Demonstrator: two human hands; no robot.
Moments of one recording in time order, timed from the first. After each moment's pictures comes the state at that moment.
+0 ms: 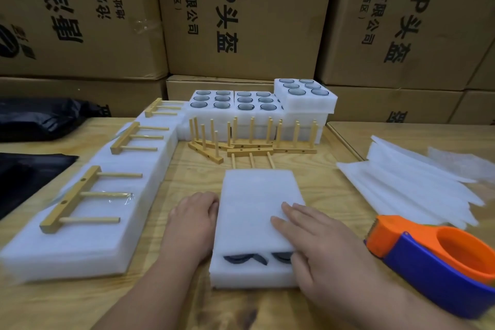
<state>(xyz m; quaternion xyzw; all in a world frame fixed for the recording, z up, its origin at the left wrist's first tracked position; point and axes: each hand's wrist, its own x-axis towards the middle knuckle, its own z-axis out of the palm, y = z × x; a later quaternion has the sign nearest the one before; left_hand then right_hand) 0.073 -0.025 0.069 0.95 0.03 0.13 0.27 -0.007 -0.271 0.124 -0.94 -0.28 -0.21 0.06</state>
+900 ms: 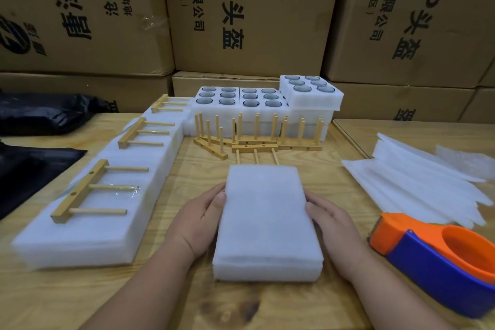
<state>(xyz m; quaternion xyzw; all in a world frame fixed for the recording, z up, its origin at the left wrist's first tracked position) 0.058 -0.016 0.075 0.88 -0.03 0.07 0.46 0.054 -0.285 0.080 -0.72 -0.02 0.00 0.69</state>
